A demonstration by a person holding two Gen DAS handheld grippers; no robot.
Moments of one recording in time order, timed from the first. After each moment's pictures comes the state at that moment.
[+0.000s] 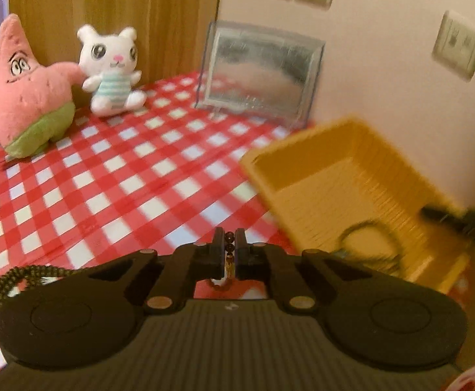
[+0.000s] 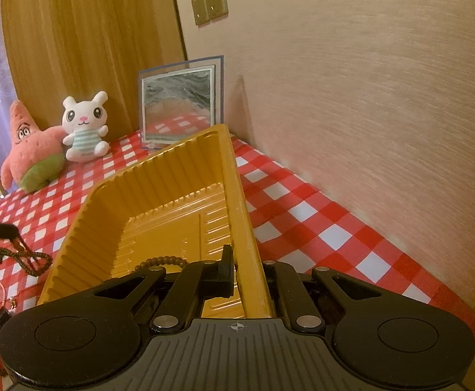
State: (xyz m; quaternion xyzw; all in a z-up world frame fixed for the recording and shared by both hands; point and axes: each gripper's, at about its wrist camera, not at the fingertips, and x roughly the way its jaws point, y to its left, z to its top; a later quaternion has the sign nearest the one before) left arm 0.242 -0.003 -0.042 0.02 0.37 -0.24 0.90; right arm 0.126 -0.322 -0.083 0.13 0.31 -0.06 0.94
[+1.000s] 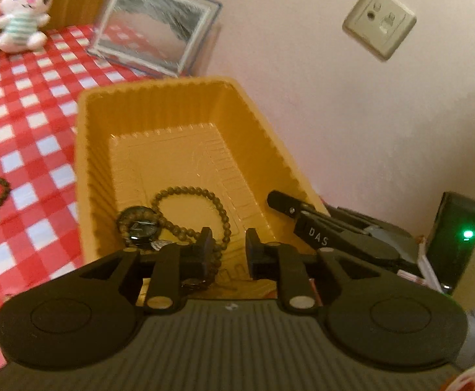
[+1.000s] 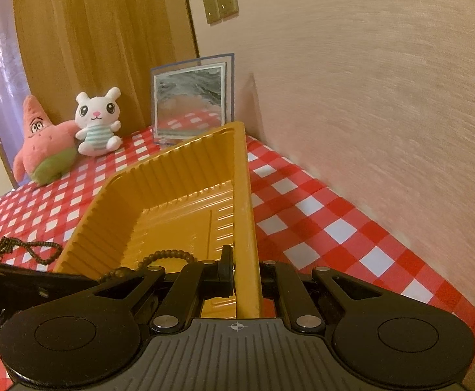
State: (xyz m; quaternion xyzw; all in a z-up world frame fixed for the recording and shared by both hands) left arm 0.169 -0.115 -0.044 -0.09 0.43 -0.31 0.84; right arm 0.119 -0.327 -0.081 0.13 0.32 -0.03 0.94
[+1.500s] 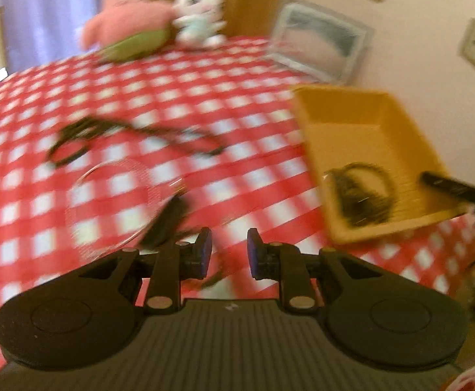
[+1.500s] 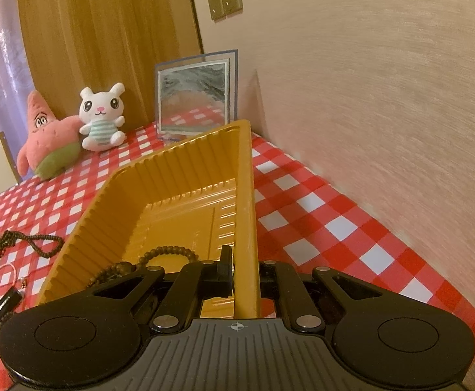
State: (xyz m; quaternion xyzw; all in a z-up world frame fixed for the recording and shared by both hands) left arm 0.103 0.019 -0.049 -0.04 0.44 -0.07 0.89; right arm 0.117 -0.329 -0.084 0.12 0.32 -0.02 0.94
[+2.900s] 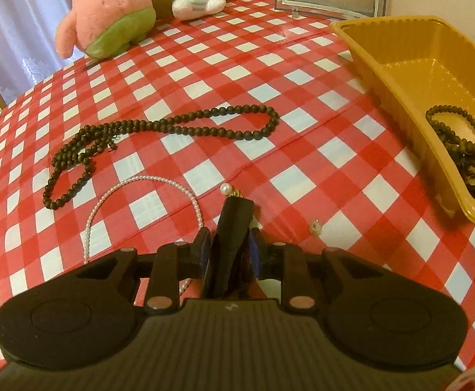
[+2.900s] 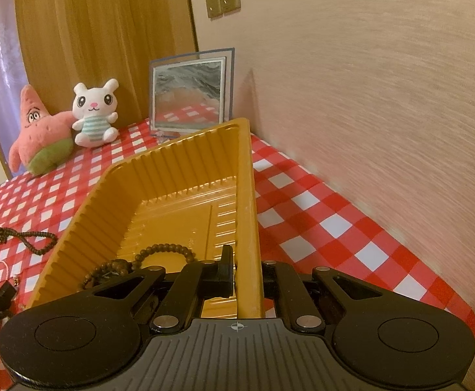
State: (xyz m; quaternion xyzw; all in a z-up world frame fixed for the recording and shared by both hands) left arm 0.182 0.019 -0.117 0.10 0.47 -0.08 0.87; right arm 0.124 -0.325 -0.086 0.11 0.32 -0.03 0.94
